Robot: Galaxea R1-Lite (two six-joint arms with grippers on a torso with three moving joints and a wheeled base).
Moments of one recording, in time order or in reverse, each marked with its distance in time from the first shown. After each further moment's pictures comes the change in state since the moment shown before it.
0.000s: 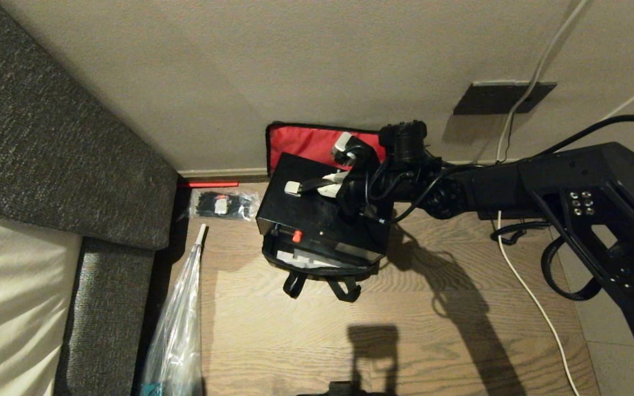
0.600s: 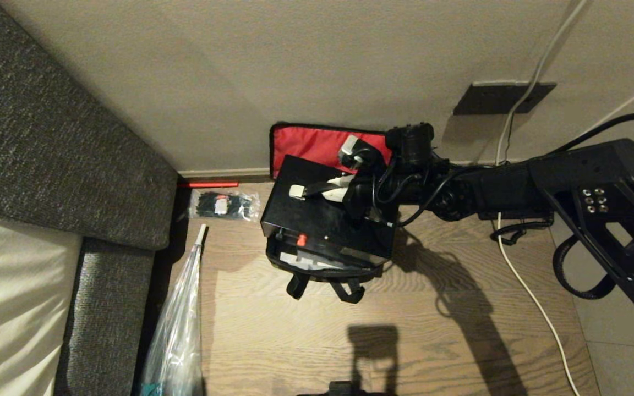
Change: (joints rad) left arm 0.000 0.001 0.000 0.000 0.000 0.000; right arm -0.018 -0.029 0.070 -0.002 0.035 -0.011
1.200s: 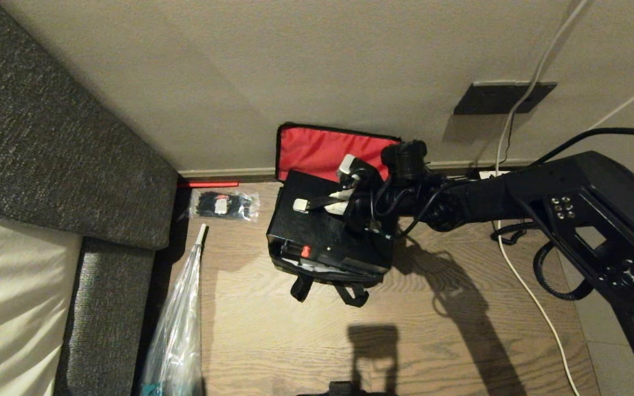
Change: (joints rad) left arm 0.000 0.000 0.000 0.000 0.001 0.000; right arm -0.015 0.065 0.006 -0.035 -0.003 -0.065
